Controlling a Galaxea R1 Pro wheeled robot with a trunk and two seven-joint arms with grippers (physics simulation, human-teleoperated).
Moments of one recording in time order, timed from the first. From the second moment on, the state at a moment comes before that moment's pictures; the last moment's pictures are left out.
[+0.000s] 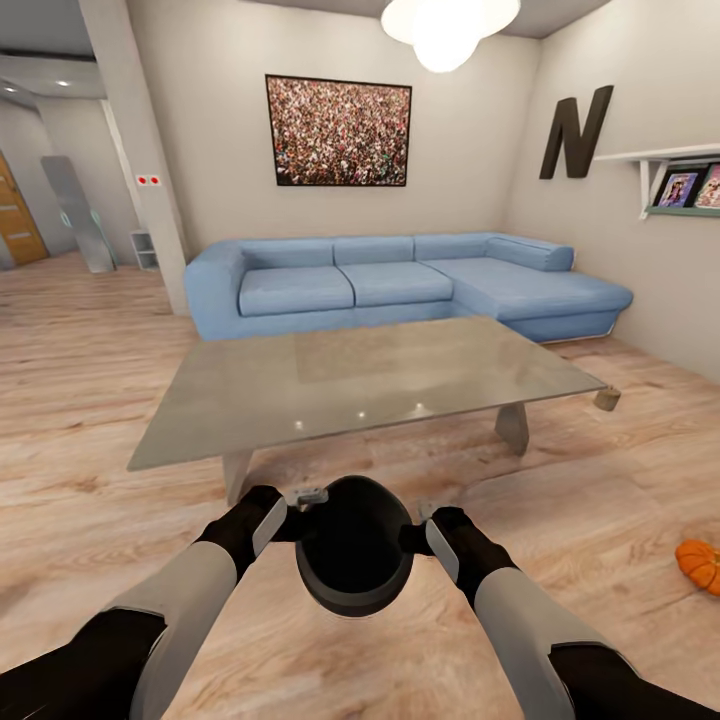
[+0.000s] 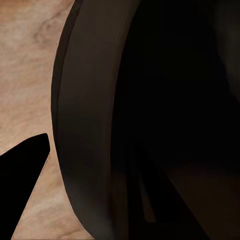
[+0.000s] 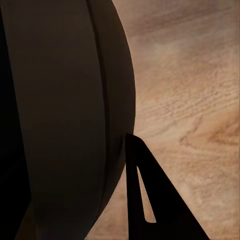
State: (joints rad) left arm -0.92 -0.13 -0.09 -0.35 0.21 0.69 -0.02; right arm -0.83 0.17 -0.02 -0.40 -0.07 0.59 -0.09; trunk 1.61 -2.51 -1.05
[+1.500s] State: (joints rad) left arm -0.91 -0.13 -0.10 -0.35 0.21 0.69 -0.02; right arm -0.83 0.17 -0.02 -0.39 -0.07 0.58 -0.09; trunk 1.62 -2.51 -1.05
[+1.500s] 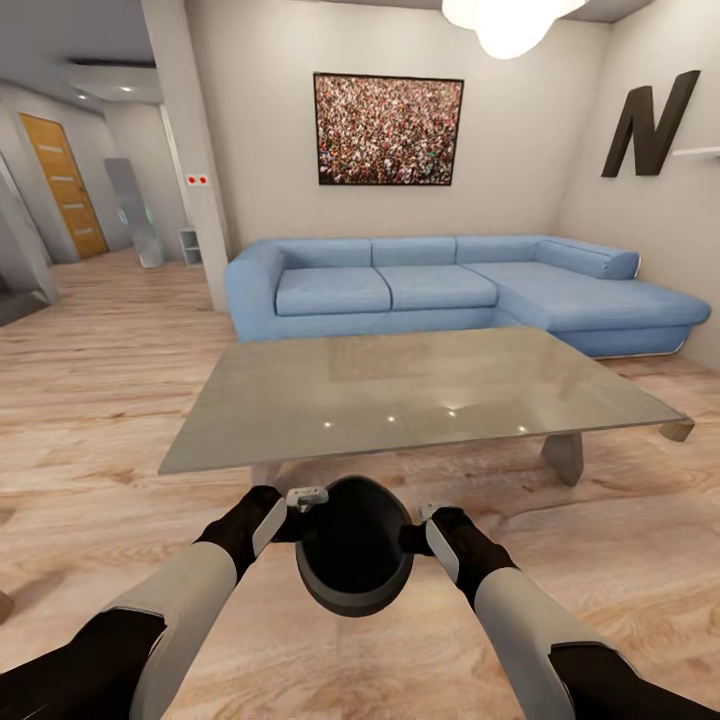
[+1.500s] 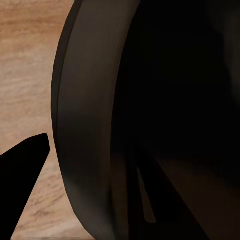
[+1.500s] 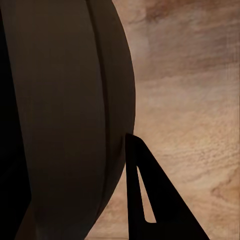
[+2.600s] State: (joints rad) left arm -0.91 -0.13 -0.10 -0.35 0.21 0.69 -0.02; right arm -0.83 0.17 -0.02 -0.40 -0.07 0.59 -0.09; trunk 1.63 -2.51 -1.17
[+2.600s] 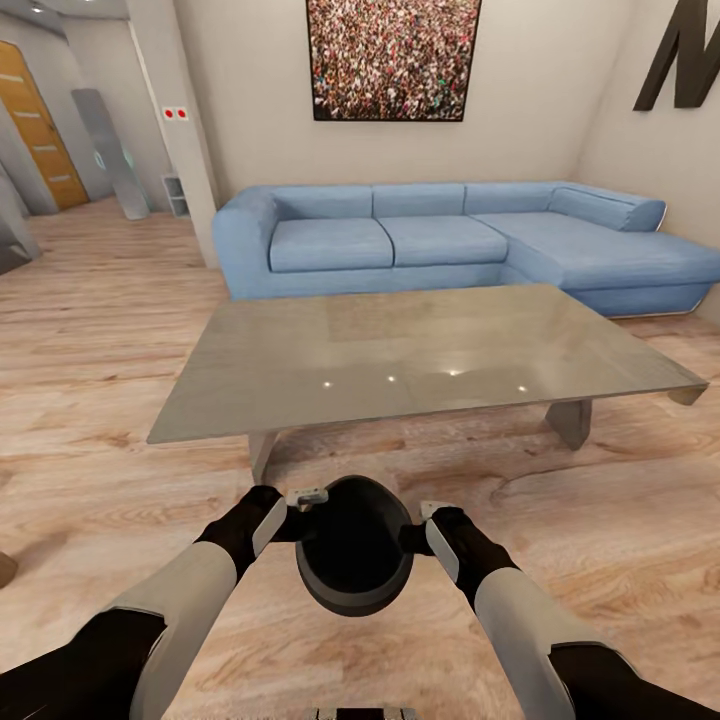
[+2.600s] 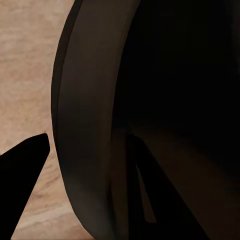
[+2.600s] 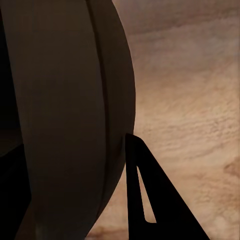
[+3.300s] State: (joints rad) left arm -0.91 -0.13 -0.10 -0.35 0.21 0.69 -0.02; right arm -0.83 0.17 -0.02 -0.40 -0.07 0.59 -0.09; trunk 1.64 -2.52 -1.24
